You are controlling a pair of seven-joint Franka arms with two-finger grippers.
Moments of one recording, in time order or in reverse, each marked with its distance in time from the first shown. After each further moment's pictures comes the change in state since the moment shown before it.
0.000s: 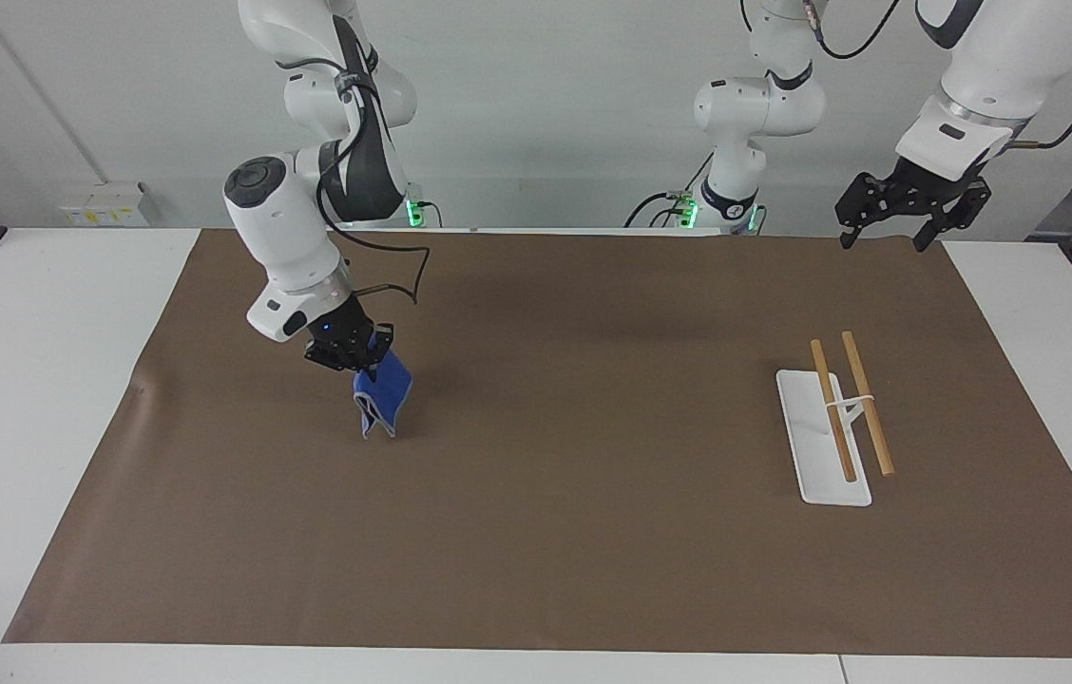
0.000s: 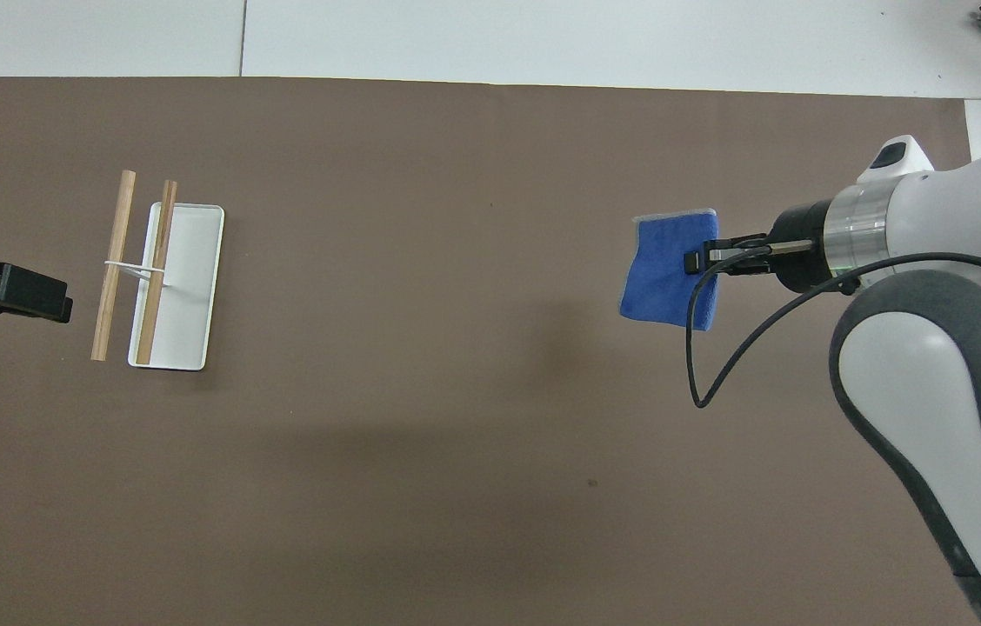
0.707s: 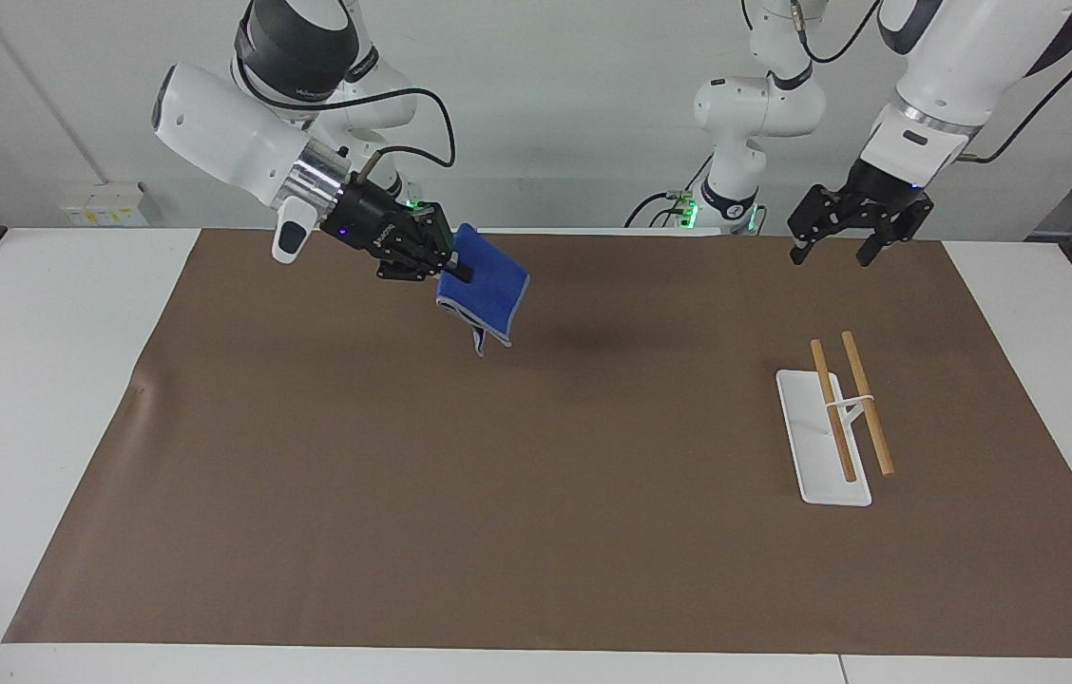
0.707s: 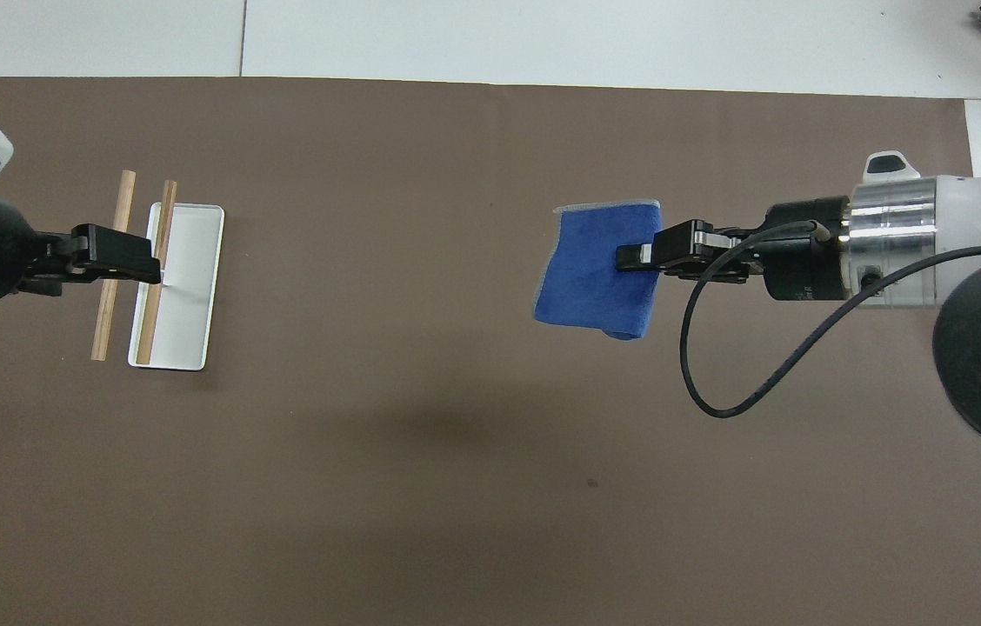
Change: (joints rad) left arm -0.074 -0.013 -0.020 -0.079 -0.164 0.204 -0.301; right arm 0.000 -0.028 0.001 -0.004 0.542 -0.068 0.001
